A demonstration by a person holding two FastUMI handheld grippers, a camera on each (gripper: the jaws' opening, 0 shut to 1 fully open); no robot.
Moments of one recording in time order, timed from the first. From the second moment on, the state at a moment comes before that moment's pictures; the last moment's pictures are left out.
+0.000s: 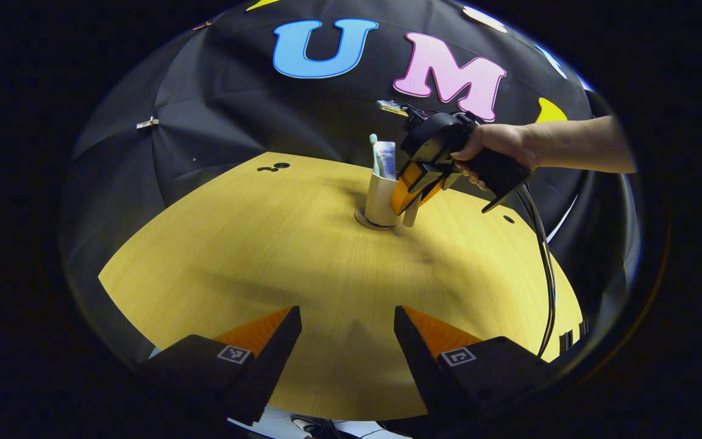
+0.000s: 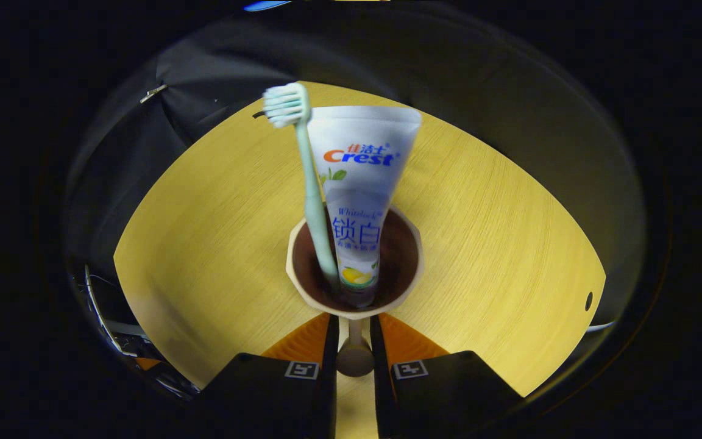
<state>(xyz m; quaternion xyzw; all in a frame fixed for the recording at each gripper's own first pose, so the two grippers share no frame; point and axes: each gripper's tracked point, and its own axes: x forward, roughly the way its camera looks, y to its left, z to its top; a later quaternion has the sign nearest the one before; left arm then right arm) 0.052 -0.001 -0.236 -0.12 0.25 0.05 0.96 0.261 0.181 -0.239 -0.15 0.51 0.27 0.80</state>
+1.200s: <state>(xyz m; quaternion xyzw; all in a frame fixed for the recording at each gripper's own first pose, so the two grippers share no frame) 0.046 -0.007 -0.192 -0.10 0.22 0.03 0.97 0.238 0.149 -0.180 -0.13 0.44 0.25 0.85</state>
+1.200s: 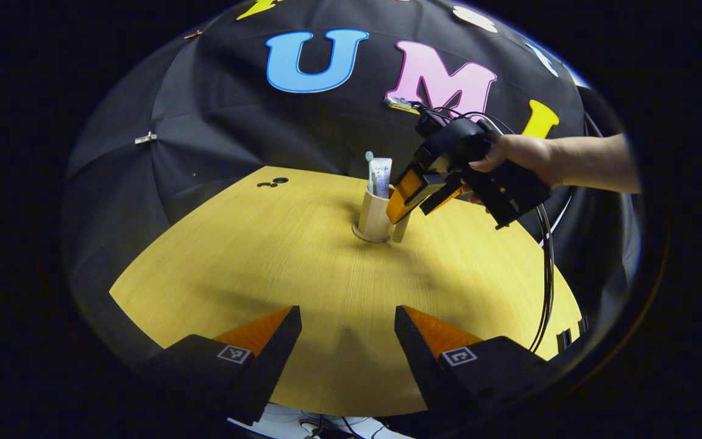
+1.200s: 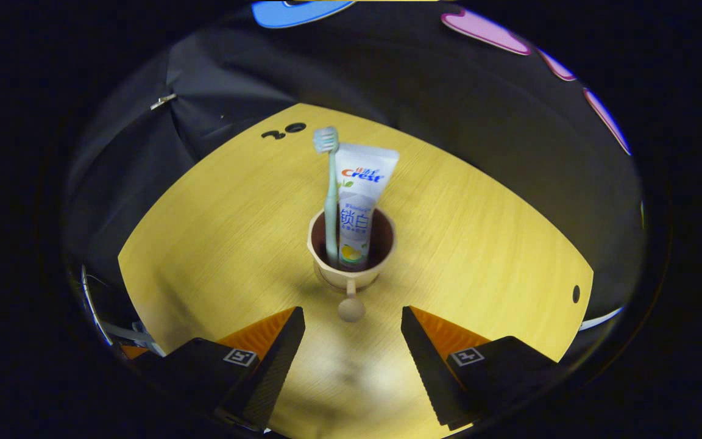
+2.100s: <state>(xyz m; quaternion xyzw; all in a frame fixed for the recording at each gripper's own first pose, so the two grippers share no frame) 0.063 -0.026 0.000 -0.08 0.08 0.02 0.99 0.136 0.010 0.047 -0.01 0.13 0.12 0.98</state>
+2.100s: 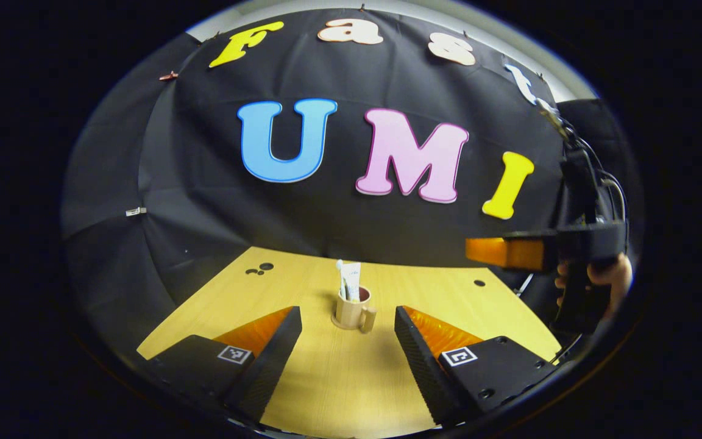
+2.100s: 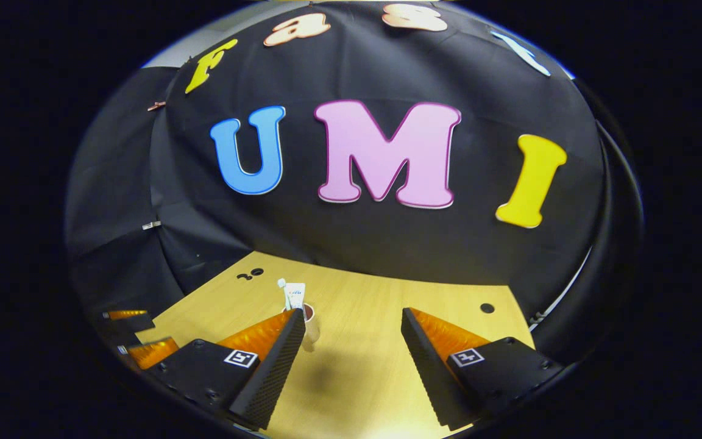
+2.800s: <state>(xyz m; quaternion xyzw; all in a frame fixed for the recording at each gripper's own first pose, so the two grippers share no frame) -0.016 -0.054 0.018 -0.04 0.01 0.01 1.00 -0.016 -0.037 0.015 0.06 0.09 0.05 0.99</state>
